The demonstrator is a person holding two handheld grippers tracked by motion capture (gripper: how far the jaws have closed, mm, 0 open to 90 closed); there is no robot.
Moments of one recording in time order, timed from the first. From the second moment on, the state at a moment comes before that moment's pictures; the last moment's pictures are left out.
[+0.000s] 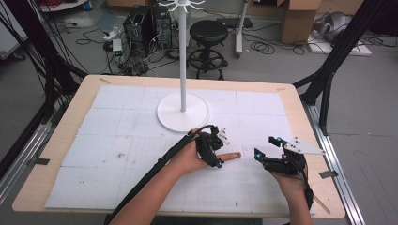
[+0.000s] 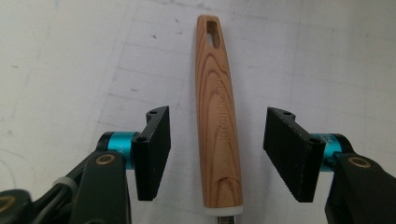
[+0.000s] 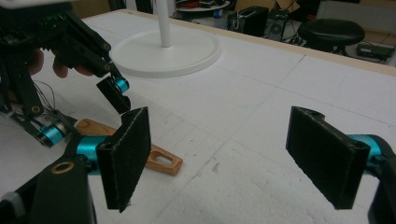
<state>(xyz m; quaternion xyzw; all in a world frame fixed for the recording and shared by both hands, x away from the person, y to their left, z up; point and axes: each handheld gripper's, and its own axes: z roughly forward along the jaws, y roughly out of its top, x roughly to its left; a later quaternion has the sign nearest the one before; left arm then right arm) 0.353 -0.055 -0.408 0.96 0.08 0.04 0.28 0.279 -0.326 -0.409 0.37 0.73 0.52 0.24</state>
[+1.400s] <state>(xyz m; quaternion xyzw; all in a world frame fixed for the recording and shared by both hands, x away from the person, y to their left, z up) 0.354 -0.051 -0.405 0.98 0.08 0.01 0.20 0.274 -0.328 -0.409 0.37 0.73 0.52 0.24</state>
